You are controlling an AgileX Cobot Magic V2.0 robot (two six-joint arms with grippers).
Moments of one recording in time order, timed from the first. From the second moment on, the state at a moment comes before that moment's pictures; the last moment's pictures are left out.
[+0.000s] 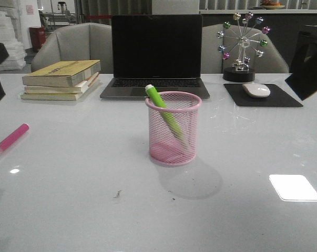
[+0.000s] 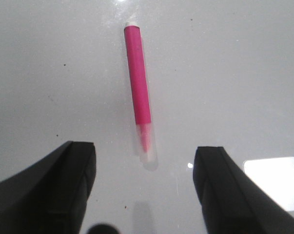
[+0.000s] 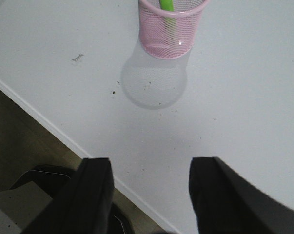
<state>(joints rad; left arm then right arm) -0.14 1.69 -1.25 0.03 0.81 0.05 0.56 0.95 -0.74 0.07 0.68 -0.05</state>
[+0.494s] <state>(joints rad) -0.12 2.06 -1.59 0.04 0.88 -0.01 0.56 0.94 -0.74 0.07 0.68 -0.05</state>
